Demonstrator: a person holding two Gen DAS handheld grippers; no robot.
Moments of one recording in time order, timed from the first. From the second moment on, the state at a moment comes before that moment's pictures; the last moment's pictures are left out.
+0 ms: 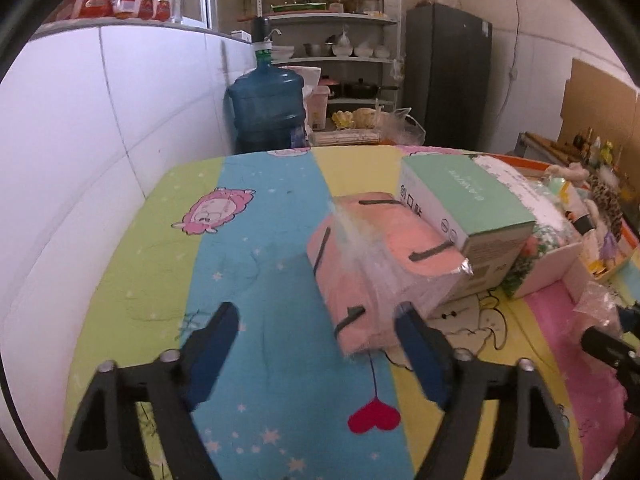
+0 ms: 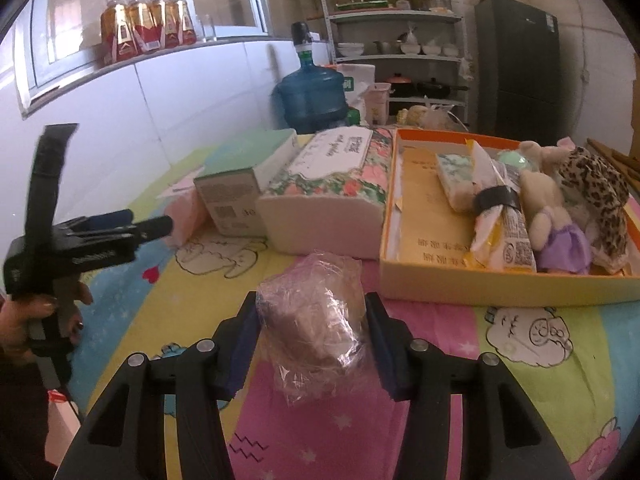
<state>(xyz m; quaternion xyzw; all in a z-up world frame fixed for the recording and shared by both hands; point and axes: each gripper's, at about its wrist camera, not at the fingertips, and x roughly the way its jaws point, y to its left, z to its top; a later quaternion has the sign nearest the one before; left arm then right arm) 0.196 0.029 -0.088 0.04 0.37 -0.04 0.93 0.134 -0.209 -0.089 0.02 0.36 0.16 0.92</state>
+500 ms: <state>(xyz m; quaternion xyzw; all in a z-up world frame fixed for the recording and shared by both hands) 0.202 0.039 -0.086 -0.01 0.38 -0.07 0.92 0.140 -0.212 -0.089 0.03 0.36 0.18 0.92</state>
